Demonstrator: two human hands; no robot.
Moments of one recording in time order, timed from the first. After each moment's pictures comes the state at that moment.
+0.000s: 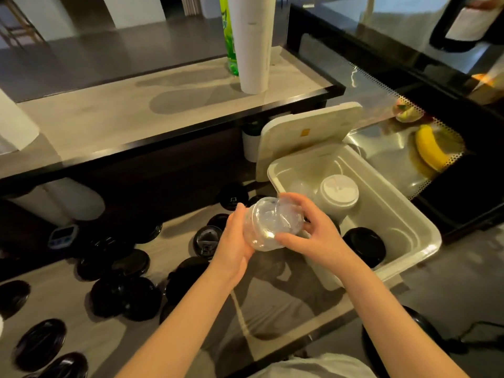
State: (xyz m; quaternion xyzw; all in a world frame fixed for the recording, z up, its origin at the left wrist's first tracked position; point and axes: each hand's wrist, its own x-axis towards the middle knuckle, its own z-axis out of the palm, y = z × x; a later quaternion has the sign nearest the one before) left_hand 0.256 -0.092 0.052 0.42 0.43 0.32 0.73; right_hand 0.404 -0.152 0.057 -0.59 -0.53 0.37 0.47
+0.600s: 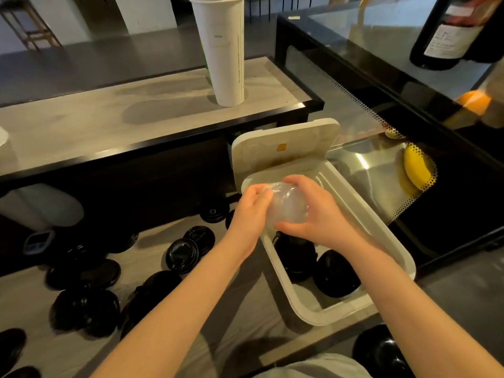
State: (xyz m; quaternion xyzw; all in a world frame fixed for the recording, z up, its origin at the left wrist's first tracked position) left_hand 0.366 -0.061 0.062 0.54 0.45 0.35 0.62; right_hand 0.501 -0.112 0.070 -0.64 -0.66 0.19 0.35
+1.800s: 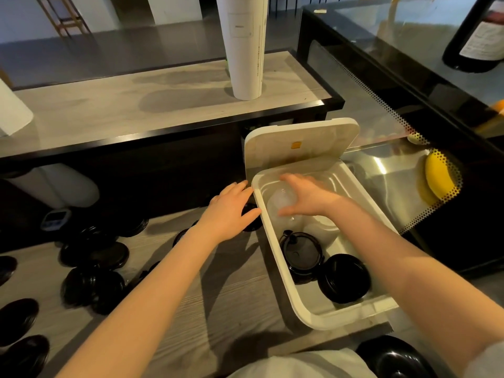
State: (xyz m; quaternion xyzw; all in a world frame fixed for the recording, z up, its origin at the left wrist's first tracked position) left_hand 0.315 -0.016 0.033 0.86 0.48 0.03 0.16; right_hand 0.525 -0.028 0.040 -0.67 -0.71 0.22 0.03
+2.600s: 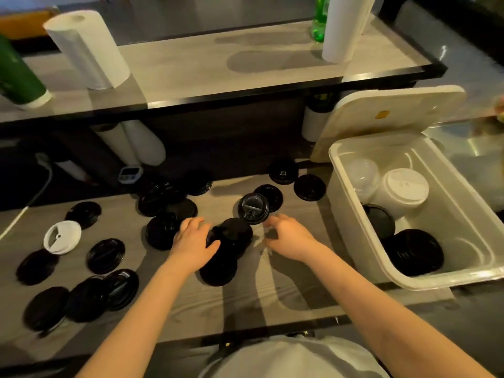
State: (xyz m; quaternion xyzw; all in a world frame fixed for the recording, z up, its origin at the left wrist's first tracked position) left_hand 0.084 -0.090 -0.023 0.73 0.65 -0.09 0.20; right_hand 0.313 -0.100 -0.029 -0.62 -0.71 0.34 0.02
